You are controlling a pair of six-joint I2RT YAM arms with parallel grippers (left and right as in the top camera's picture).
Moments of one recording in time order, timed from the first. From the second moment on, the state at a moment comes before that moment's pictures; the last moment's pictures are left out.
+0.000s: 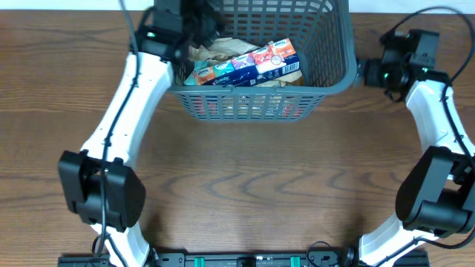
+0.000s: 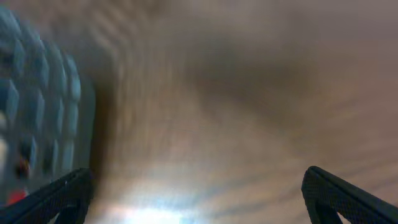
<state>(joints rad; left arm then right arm) -0.27 1.91 1.83 -0.43 -0.04 0.50 -0.22 1.85 1.43 -0.47 -0.22 -0.07</state>
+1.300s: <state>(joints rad) -0.01 1.25 1.30 -0.29 -0.30 0.15 -0.20 1.38 1.56 -0.57 0.05 -0.01</state>
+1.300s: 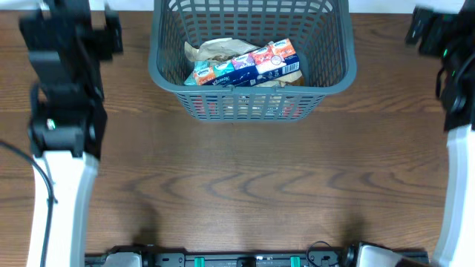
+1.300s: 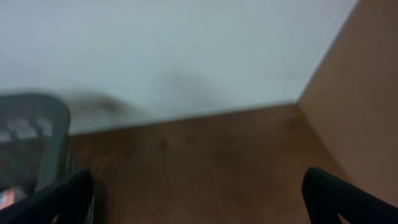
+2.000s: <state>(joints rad) -0.01 0.53 0.79 -0.49 -0.14 -0.02 0.21 0.62 0.71 -0.55 0.23 0.09</state>
